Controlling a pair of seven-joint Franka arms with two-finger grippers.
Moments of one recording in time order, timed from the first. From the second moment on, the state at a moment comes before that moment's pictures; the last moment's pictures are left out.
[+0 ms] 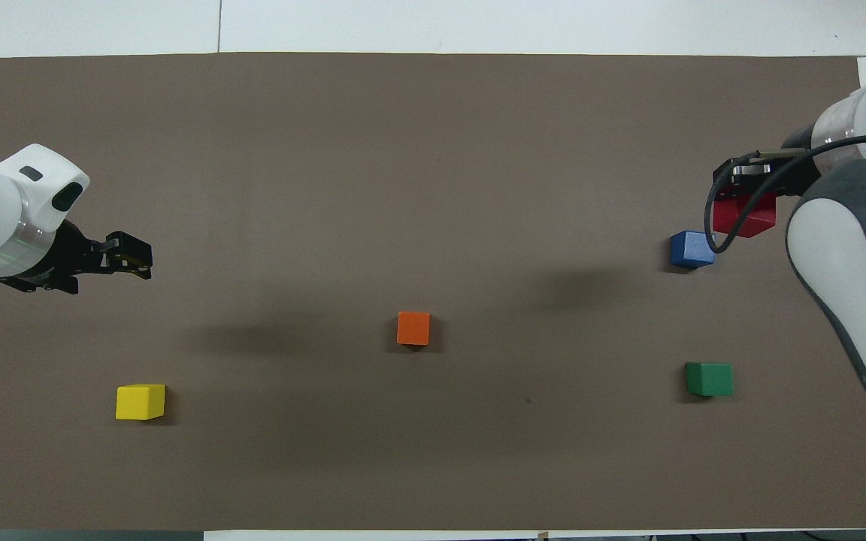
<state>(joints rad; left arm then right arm) 0.06 0.00 -0.13 -1.90 0.02 1.75 -0.21 0.00 0.14 0.04 -1.67 -0.01 1.88 0.06</state>
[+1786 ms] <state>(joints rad) -0.03 0.04 0.02 -1.61 -0.02 1.55 -0.17 -0.07 0.17 0.04 -2.08 -0.07 2.40 0.03</state>
